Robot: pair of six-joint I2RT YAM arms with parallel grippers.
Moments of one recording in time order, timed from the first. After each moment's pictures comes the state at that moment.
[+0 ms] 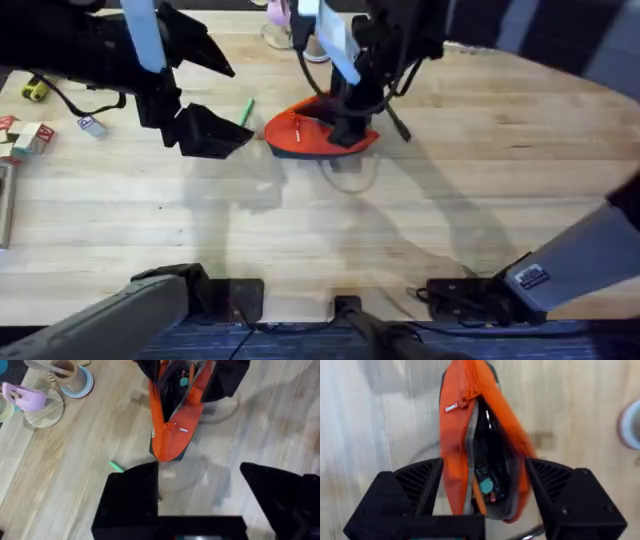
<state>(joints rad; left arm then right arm) 0.15 1.27 1.30 -1.32 0.71 1.27 0.49 1.86 1.50 -0.88 -0.41 -0.93</state>
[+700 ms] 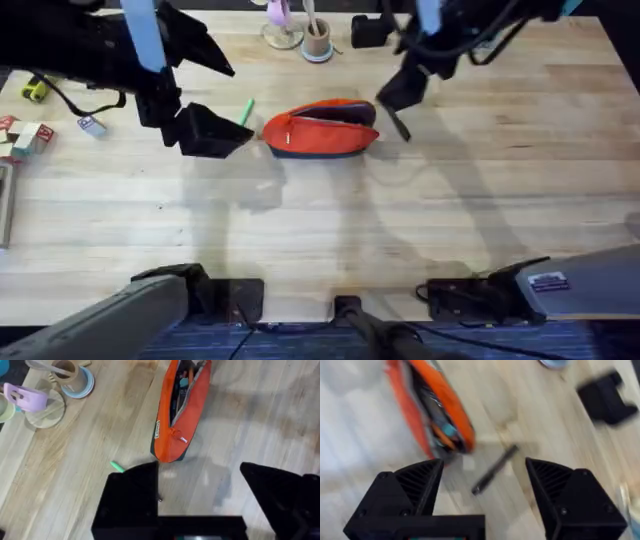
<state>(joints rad) 0.15 1.27 1.30 -1.32 0.71 1.27 0.27 1.63 1.50 -0.98 -0.35 -0.80</state>
